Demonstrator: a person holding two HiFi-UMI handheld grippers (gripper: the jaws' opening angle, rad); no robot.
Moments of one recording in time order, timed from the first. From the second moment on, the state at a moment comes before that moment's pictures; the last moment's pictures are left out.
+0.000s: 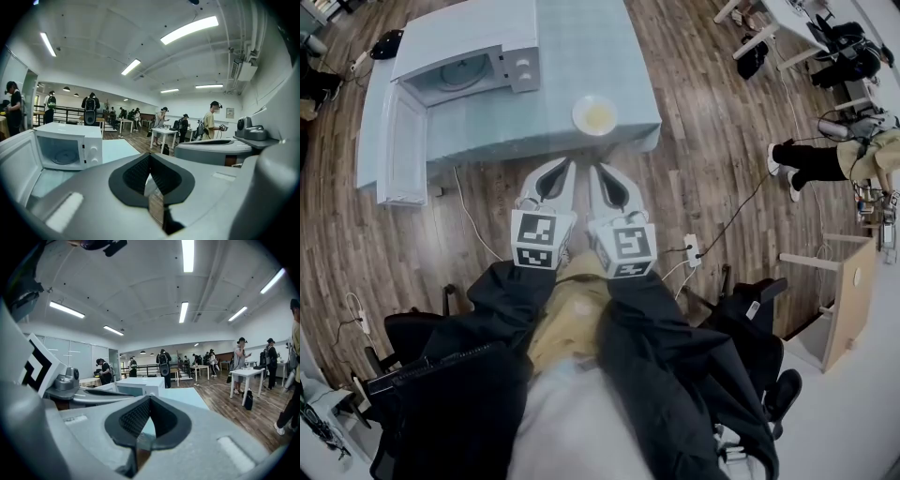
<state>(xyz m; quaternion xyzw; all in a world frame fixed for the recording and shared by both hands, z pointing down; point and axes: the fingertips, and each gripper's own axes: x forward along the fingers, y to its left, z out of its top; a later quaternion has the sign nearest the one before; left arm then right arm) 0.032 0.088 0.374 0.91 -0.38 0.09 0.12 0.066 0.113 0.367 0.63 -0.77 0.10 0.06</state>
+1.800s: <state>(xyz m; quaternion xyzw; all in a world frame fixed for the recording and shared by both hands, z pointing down) 0.105 -0.100 0.528 0.83 -0.43 0.23 0.26 0.174 -0.091 0.520 0.54 -0.78 0.28 0.14</state>
